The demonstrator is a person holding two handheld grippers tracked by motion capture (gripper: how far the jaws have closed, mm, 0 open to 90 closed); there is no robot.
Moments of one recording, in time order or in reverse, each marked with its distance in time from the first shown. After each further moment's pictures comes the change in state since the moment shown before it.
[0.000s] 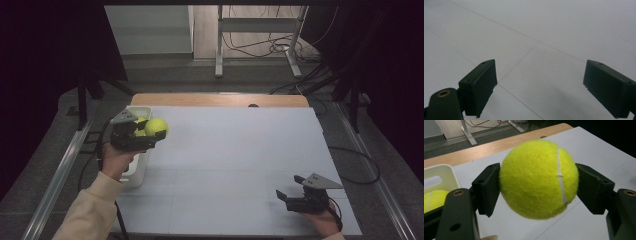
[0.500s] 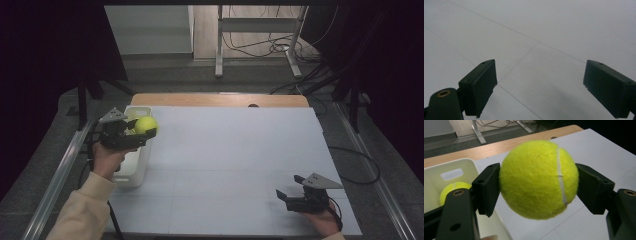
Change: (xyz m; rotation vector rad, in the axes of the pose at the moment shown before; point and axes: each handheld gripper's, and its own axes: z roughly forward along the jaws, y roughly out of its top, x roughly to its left) left arm 0.021 -0.006 -0.013 -0.008 0.052 -0.036; right arm 0.000 0.000 0.000 0.001 0.000 0.000
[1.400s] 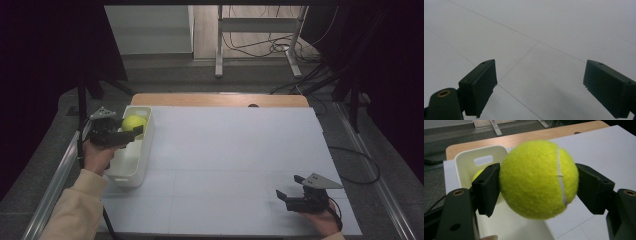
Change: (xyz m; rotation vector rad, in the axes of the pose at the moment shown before) left arm 0.037 -0.010 -0.001 0.041 0.100 -0.065; right arm 0.000 0.000 0.001 0.001 0.000 -0.002
